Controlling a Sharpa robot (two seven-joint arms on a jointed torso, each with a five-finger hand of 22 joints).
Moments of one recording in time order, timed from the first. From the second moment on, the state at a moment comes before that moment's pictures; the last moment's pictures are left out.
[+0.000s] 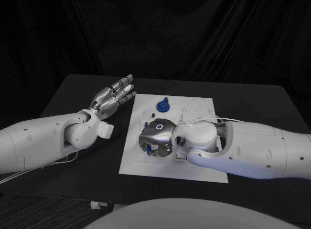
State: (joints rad) left arm 1.15 -0.89 -0.21 1.40 -0.02 0.04 0.68; left_hand 1.45 0.20 -0.19 0.24 0.60 0.14 0.03 0.02 0.02 0.01 0.05 0.09 0.02 0.00 0.15 0.00 0.00 0.14 0.02 0.22 0.01 0.05; right arm 1.18 -0.50 -0.21 1.63 -1.88 -0.07 -0.10; right_hand 1.49 -0.14 0.31 0.10 0.42 0.97 0.13 0.27 0.36 1.14 0.07 0.23 0.10 1.46 -0.02 1.40 1.22 0.08 1.46 0.09 1.25 1.31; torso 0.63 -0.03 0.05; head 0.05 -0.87
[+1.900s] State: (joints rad) left arm 1.14 -0.88 -0.21 1.39 -0.02 0.07 0.68; left_hand 1.45 0.20 -0.18 0.23 0.60 0.16 0.05 0.02 0.02 0.01 0.06 0.09 0.02 0.00 0.15 0.00 0.00 0.14 0.02 0.22 0.01 0.05; right arm 1.15 -0.52 -0.20 1.63 -1.92 -0.08 -0.09; right_hand 1.48 -0.15 0.32 0.08 0.42 0.97 0.12 0.25 0.35 1.15 0.07 0.23 0.11 1.46 -0.02 1.39 1.20 0.08 1.46 0.09 1.25 1.31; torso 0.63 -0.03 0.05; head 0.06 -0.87
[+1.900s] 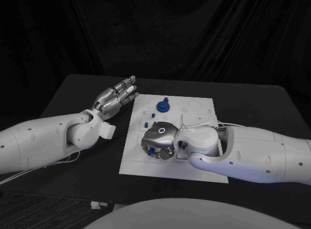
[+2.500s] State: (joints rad) left arm 1.14 -0.87 -0.21 1.38 -0.02 0.08 0.68; left_hand 1.45 0.20 -0.17 0.22 0.60 0.17 0.06 0.02 0.02 0.01 0.06 0.09 0.02 0.00 0.15 0.00 0.00 0.14 0.02 0.22 0.01 0.05; right arm 1.15 -0.52 -0.21 1.63 -1.91 -0.07 -0.11; right_hand 1.45 -0.16 0.34 0.08 0.34 0.80 0.08 0.13 0.29 1.08 0.07 0.19 0.10 1.46 -0.02 1.36 1.16 0.08 1.43 0.09 1.19 1.31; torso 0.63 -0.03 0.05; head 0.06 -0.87
